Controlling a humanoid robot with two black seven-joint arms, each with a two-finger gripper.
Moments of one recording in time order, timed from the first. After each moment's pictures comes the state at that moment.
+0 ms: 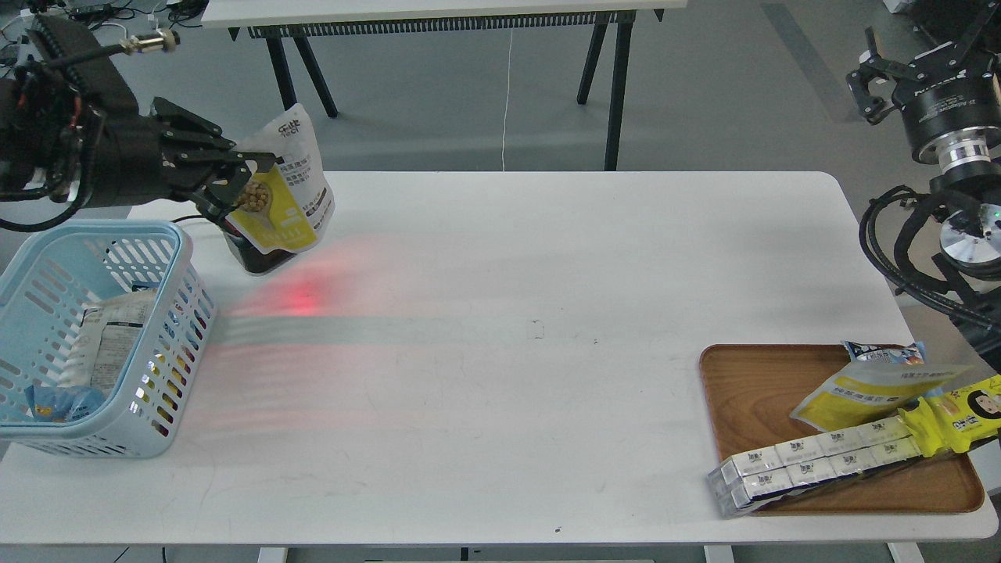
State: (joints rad) left arm -1.02 1.11 -0.54 -1.50 2.18 -0.40 -0.49; right arm 0.88 -0.45 0.78 0.53 0.22 0.49 0.39
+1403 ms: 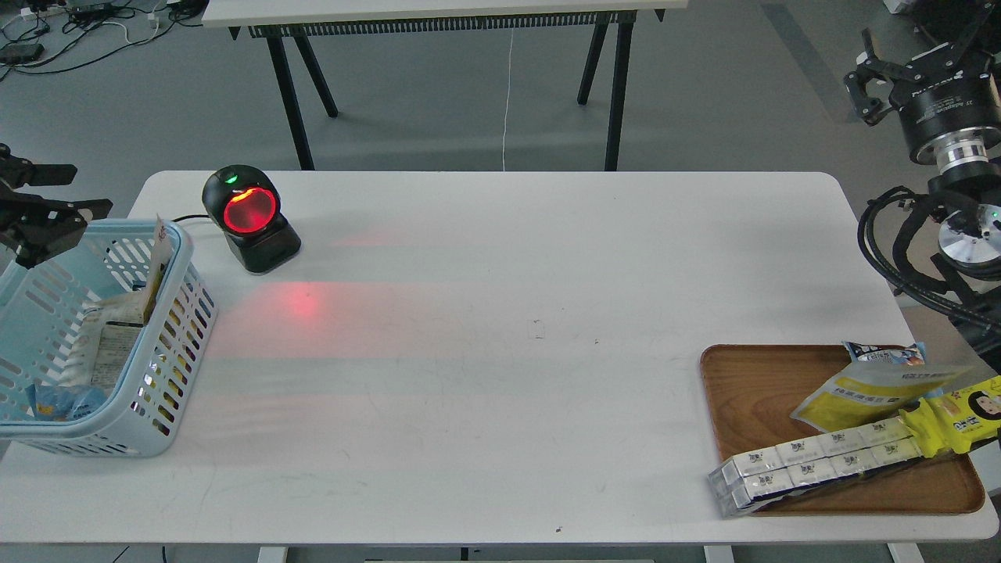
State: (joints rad) left arm -1.02 1.39 -0.34 -1.45 1.92 -0.24 -0.49; right arm 0.88 -0.46 0.77 0.53 0.22 0.49 0.39
